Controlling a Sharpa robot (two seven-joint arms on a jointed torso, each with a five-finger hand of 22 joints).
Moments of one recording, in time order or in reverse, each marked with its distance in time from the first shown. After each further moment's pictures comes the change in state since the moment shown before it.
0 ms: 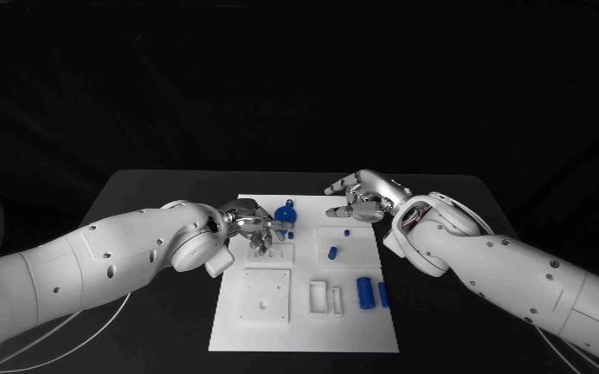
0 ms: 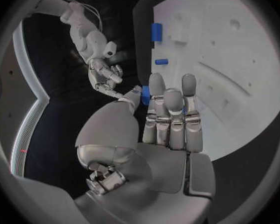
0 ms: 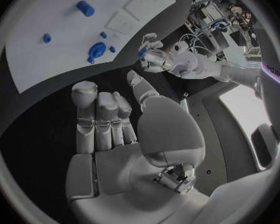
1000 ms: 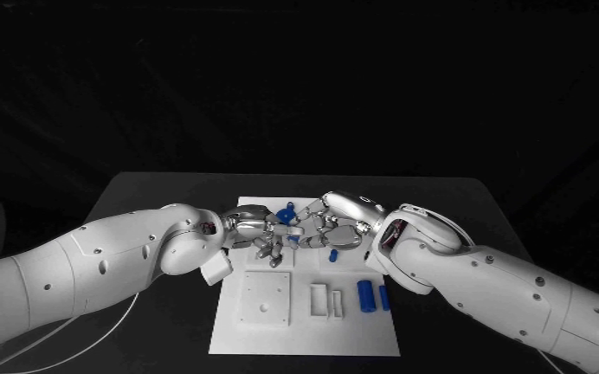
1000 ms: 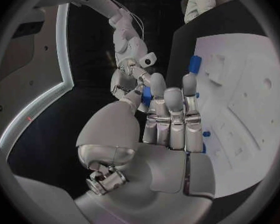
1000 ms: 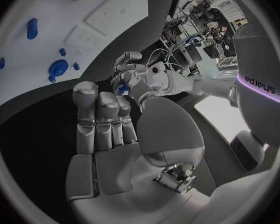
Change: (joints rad) left arm 0.000 -0.021 0.000 0.010 0.166 0.295 0.143; left_hand 0.008 0.012 -0.009 -0.009 0.017 -0.018 0.000 -0.004 0.003 -0.020 0.005 0.002 0.002 -0.020 0.006 0.026 -0.046 0.000 -0.011 0.004 -0.014 0.000; right arm -0.006 0.032 -0.034 0.075 -0.095 0.092 0.144; right_hand 0.001 0.018 0.031 -0.065 -0.015 -0.025 -0.034 0.000 0.000 0.000 -0.043 -0.003 0.004 -0.003 -0.030 -0.008 0.004 -0.024 0.000 -0.029 0.004 0.014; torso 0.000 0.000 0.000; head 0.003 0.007
